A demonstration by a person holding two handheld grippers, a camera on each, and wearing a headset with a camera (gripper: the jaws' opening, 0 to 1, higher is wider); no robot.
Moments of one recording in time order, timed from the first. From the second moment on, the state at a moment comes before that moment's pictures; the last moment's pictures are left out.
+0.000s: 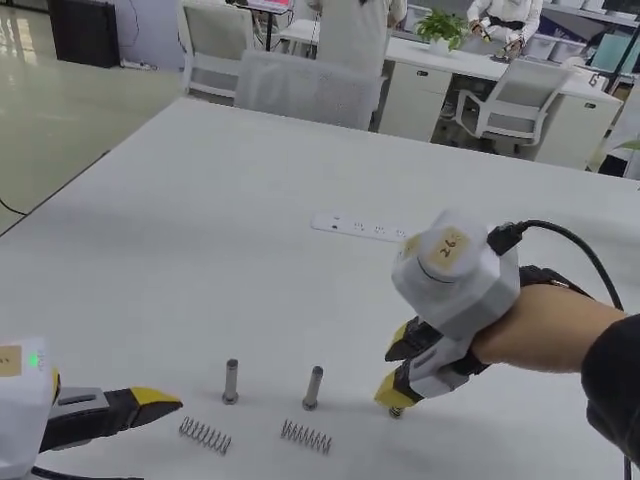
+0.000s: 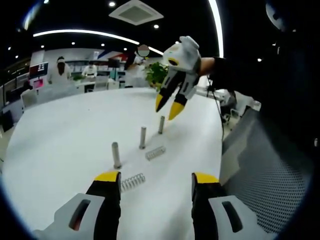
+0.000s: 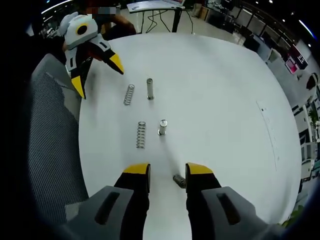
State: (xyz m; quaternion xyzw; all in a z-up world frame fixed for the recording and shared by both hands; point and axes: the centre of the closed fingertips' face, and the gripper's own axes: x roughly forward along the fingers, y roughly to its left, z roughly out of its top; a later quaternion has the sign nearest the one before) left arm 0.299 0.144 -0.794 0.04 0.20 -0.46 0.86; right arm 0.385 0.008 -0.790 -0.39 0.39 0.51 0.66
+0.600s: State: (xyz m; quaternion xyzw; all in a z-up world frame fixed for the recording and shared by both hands) left arm 0.297 0.143 -0.793 0.04 0.21 -0.46 0.86; right arm 0.354 0.038 -0.807 -0.40 0.39 0.55 0.62
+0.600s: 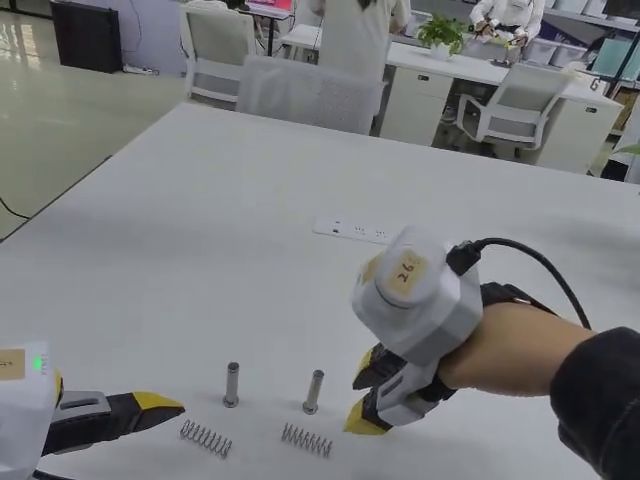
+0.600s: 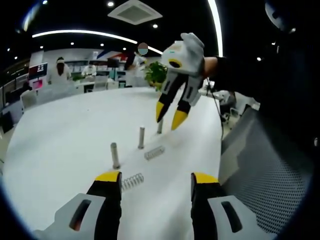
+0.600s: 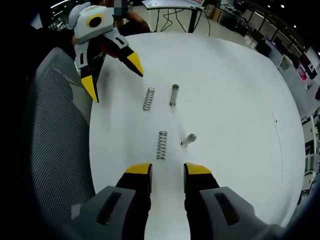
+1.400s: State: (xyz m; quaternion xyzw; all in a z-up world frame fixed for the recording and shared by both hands) left arm 0.296 0.142 -0.795 0.04 0.21 -0.46 0.86; right arm 0.348 0.048 -0.859 -0.40 0.43 0.53 0.61
